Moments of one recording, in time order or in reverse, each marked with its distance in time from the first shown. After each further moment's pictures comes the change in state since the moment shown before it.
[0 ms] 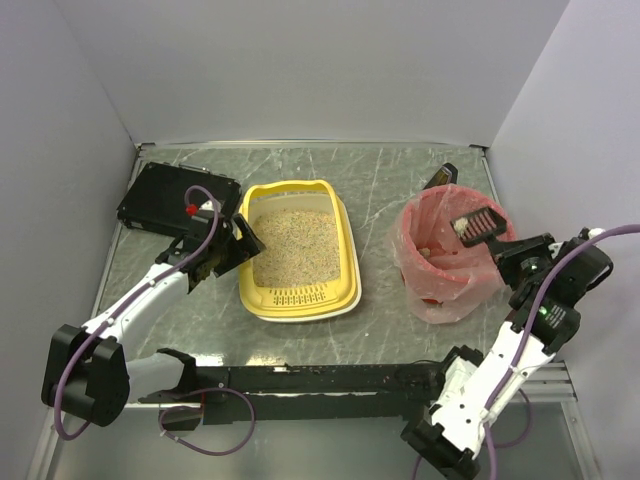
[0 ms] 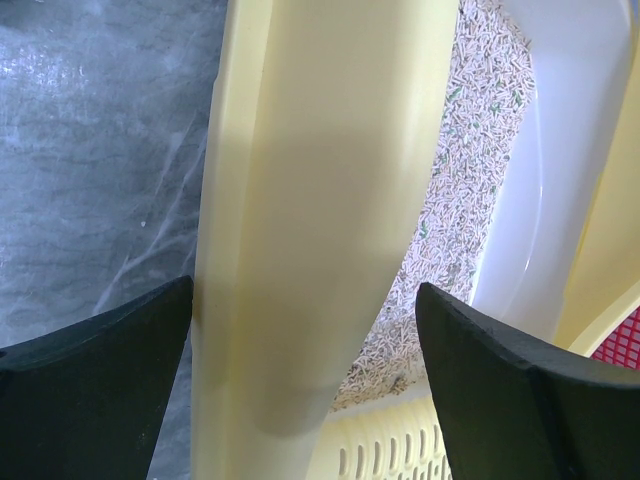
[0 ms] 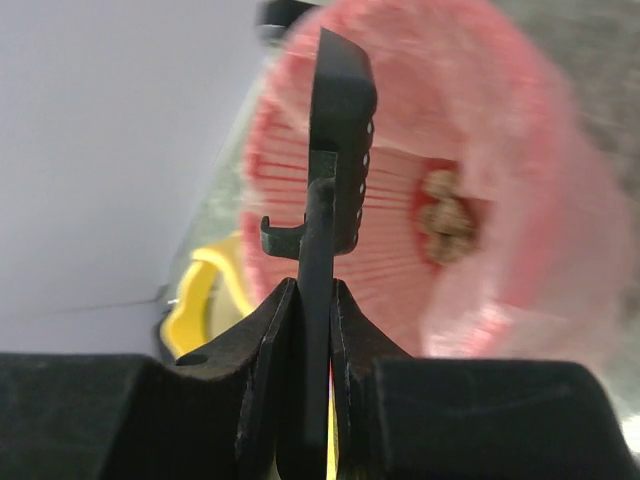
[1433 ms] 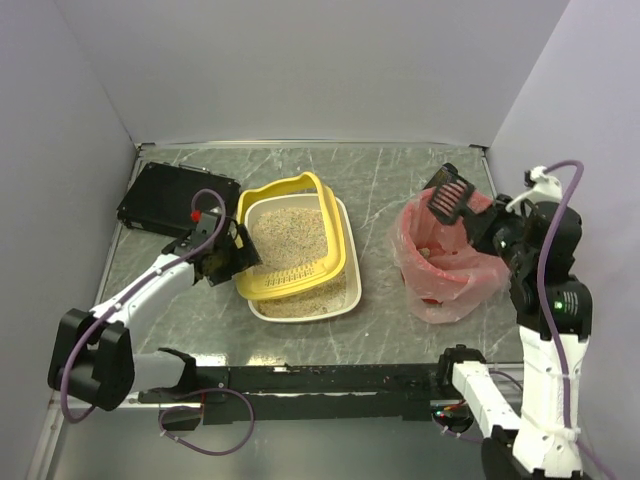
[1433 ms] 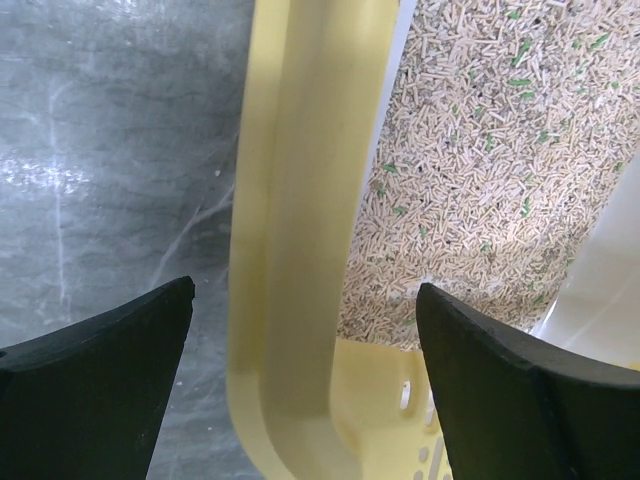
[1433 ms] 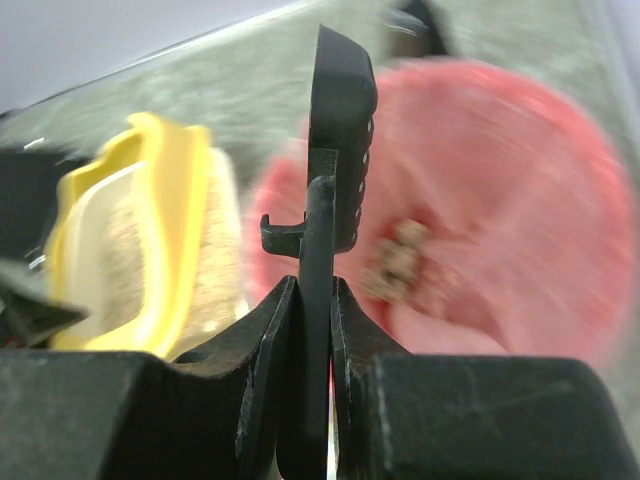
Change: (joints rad) left arm -0.013 0.087 0.053 -0.180 -0.052 0.032; right arm 0.673 0.097 0.194 0.045 0.433 -0.372
